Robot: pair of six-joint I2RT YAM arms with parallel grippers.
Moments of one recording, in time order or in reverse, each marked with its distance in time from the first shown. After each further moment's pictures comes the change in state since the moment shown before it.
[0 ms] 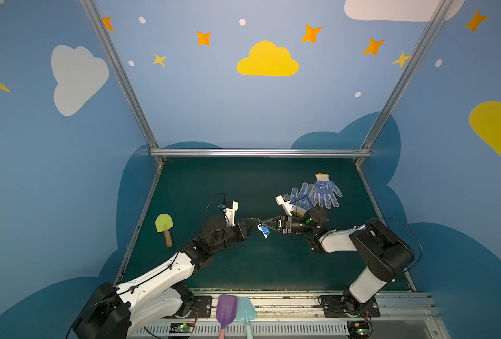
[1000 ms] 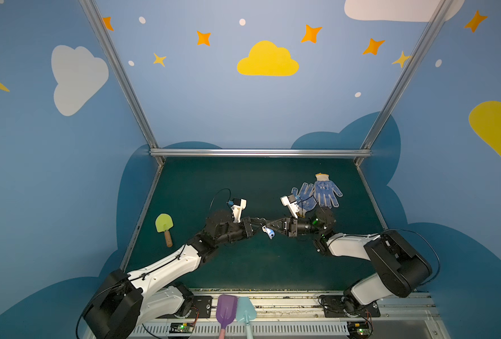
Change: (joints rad) left arm 0.027 0.116 0.058 0.082 0.219 -0.093; right arm -0.018 -0.148 -0.043 -0.102 -0.063 -0.137
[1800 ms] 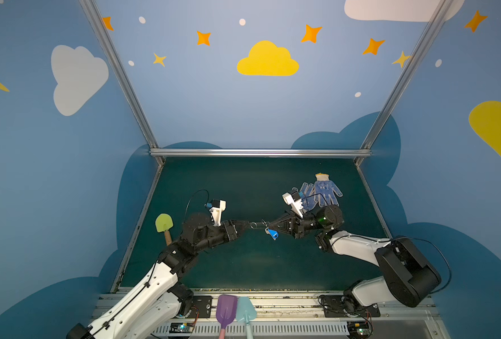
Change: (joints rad) left arm 0.119 -0.362 0.058 -0.473 -0.043 0.111; right arm -0.002 -0.075 0.067 0.097 -0.157 0.008
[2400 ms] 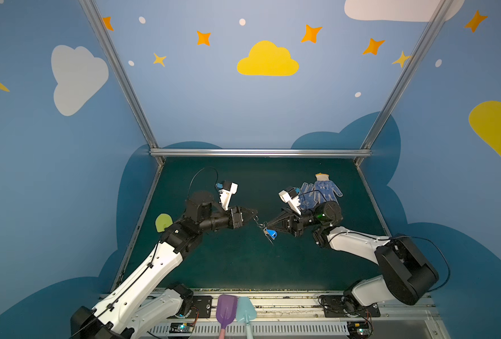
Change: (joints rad) left arm 0.020 0.219 0.283 -0.087 0.214 0.251; right arm 0.030 0.031 0.103 0.014 -0.073 0.063
